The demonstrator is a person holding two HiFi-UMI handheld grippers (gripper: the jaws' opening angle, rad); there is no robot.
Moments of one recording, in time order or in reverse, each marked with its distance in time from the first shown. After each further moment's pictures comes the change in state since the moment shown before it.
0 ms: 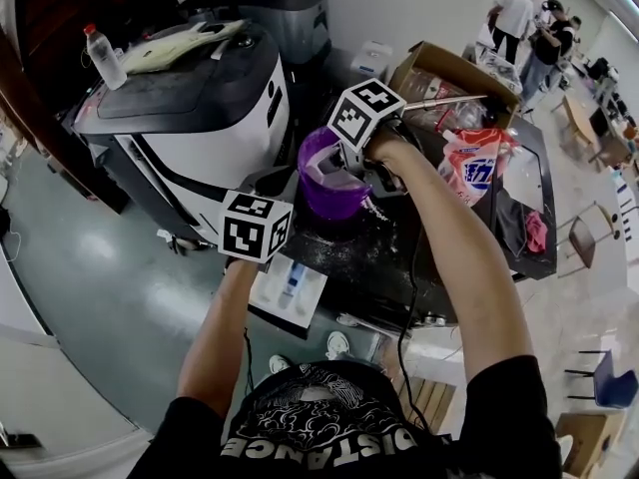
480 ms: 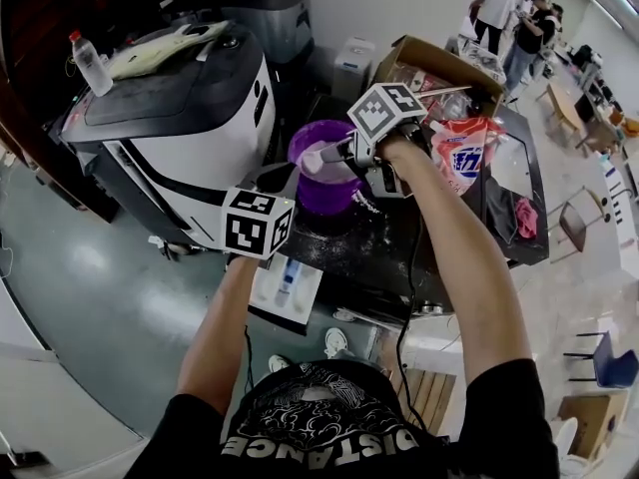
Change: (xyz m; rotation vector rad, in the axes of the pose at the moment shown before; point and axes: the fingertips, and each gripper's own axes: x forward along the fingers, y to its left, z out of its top) left arm 0.007 -0.017 0.004 0.018 -0.016 -0.054; right arm -0.027 -0.010 -0.004 0.207 -0.238 0.070
